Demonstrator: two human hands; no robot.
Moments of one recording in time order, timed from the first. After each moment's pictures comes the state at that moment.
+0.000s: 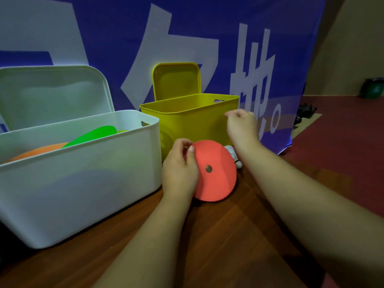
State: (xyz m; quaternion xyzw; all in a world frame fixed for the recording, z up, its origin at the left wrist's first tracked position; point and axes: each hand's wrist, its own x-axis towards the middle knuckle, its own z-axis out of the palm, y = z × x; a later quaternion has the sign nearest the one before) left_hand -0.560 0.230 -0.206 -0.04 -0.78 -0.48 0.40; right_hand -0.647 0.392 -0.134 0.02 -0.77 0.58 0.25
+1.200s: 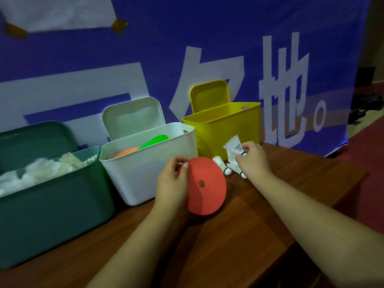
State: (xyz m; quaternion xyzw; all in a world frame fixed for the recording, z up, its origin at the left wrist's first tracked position) left_hand -0.388 0.181 -0.161 0.06 -0.82 -0.44 0.35; right_hand -0.534 0.385 -0.181 0.07 -0.83 0.52 0.19
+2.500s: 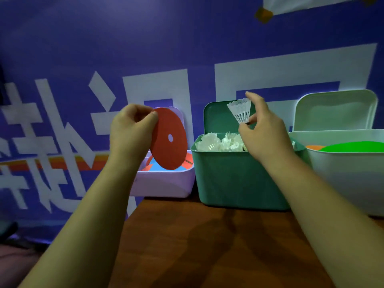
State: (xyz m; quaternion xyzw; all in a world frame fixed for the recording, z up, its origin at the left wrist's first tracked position) left_hand -0.013 -0.152 -0.006 0.30 -0.67 -0.25 0.63; right_hand -0.264 -0.025 -0.035 0.46 -0.69 0.52 0.22
